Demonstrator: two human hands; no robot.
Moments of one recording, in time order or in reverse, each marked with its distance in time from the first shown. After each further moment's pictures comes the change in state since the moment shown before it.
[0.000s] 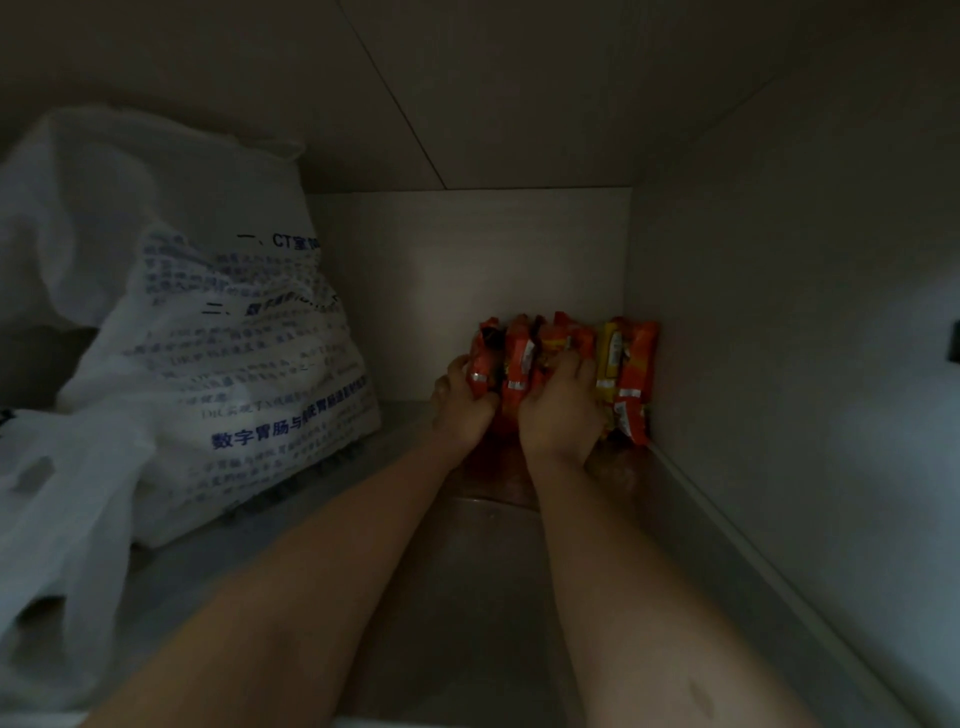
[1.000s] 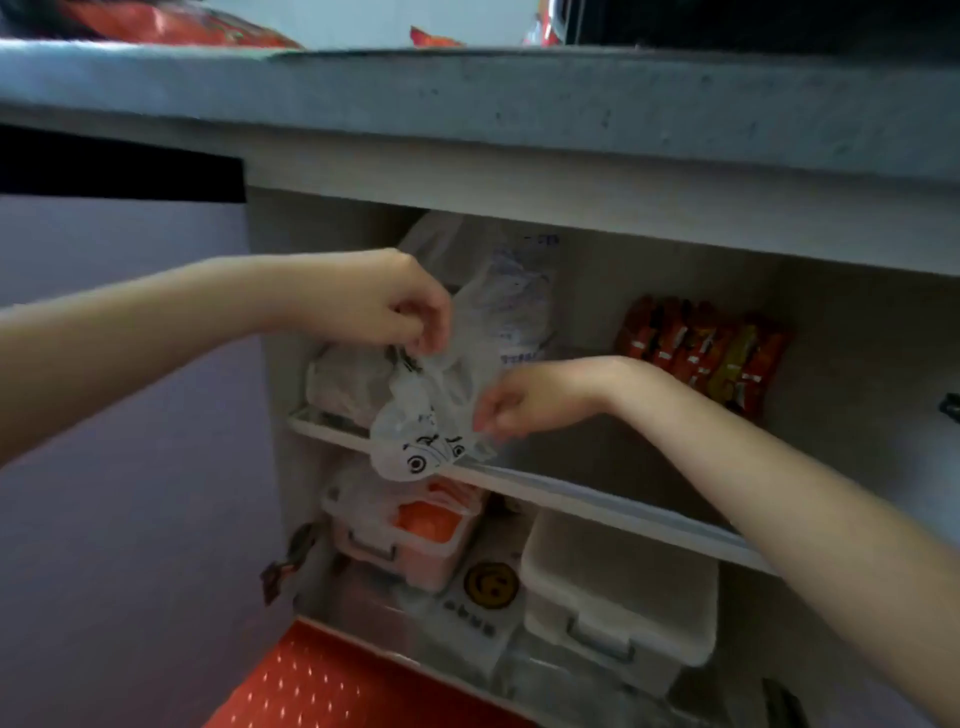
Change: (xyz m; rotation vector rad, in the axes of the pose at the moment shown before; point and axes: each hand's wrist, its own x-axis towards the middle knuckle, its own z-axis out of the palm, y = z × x) left_hand -0.265 0.170 -0.411 0.807 -0.519 0.335; right_hand -0.164 -0.257 -0.155 -0.315 -1.469 -0.814
